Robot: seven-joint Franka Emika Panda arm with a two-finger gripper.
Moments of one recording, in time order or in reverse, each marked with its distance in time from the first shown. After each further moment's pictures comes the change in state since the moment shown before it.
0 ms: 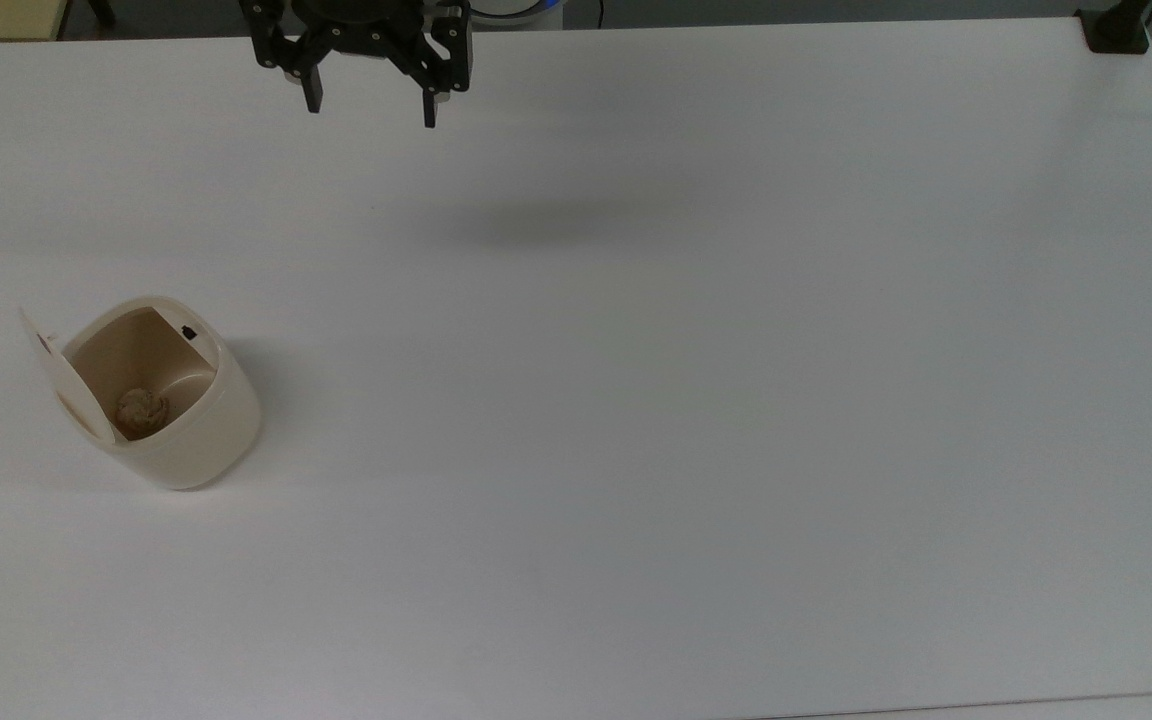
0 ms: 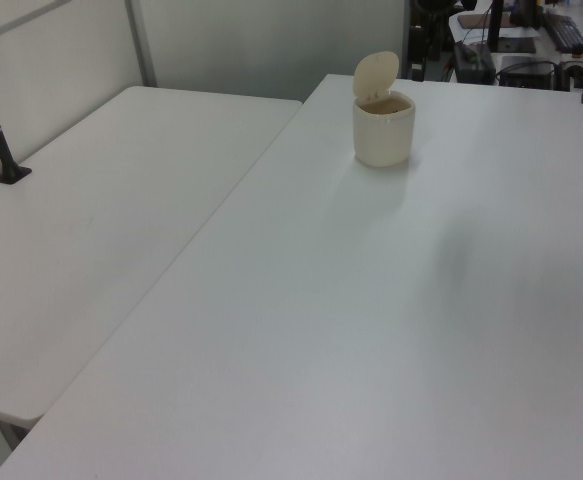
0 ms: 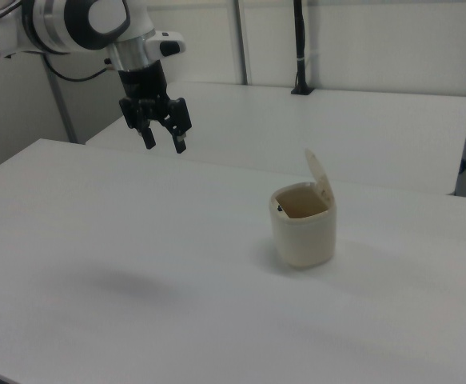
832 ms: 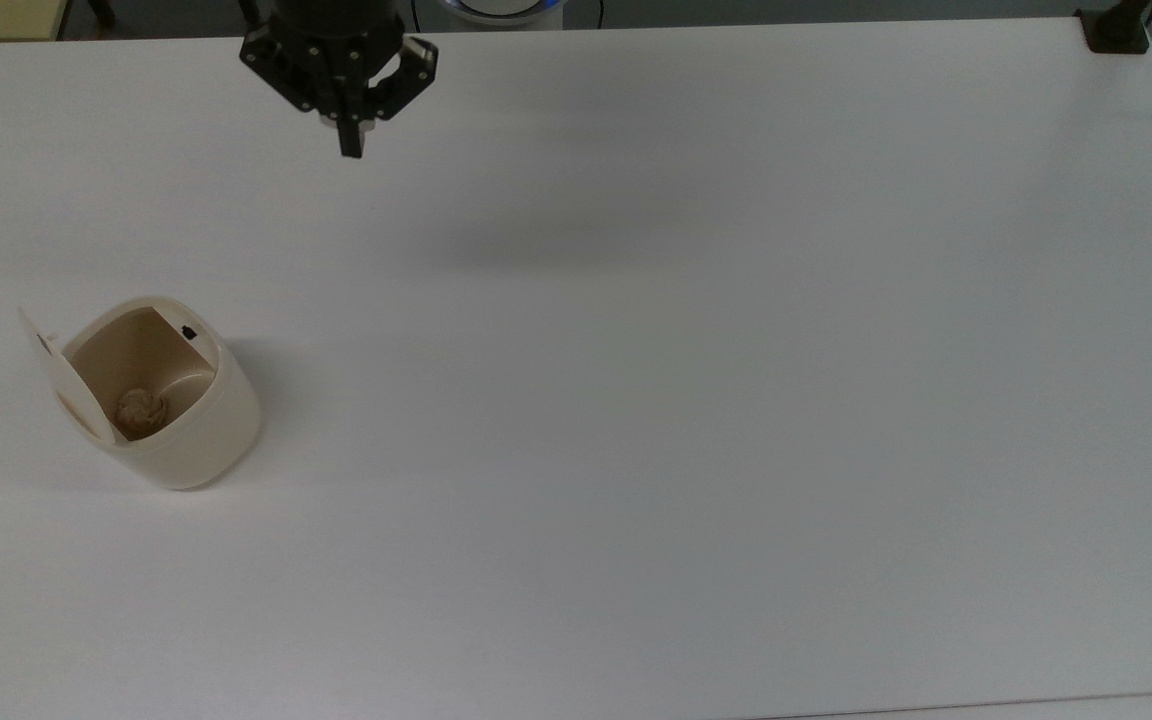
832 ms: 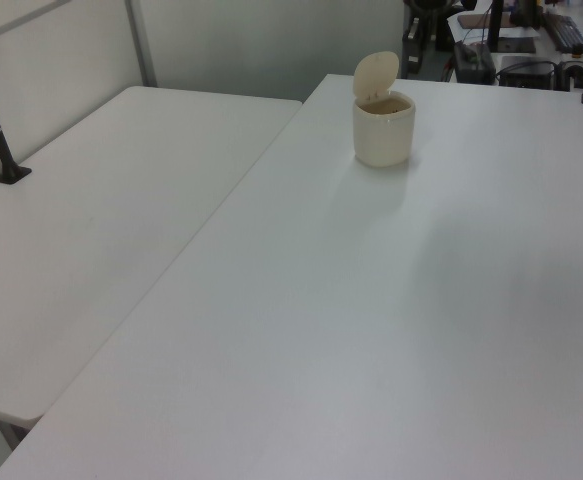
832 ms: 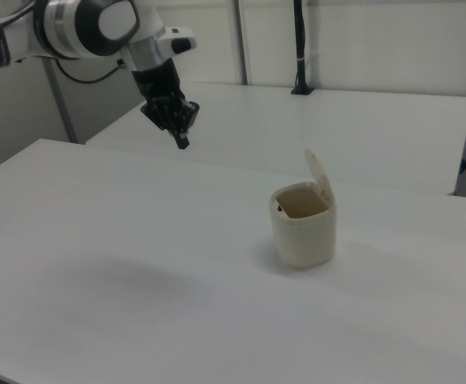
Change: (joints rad) arm -0.019 0.018 -0.008 -0.003 0.000 0.116 -0.033
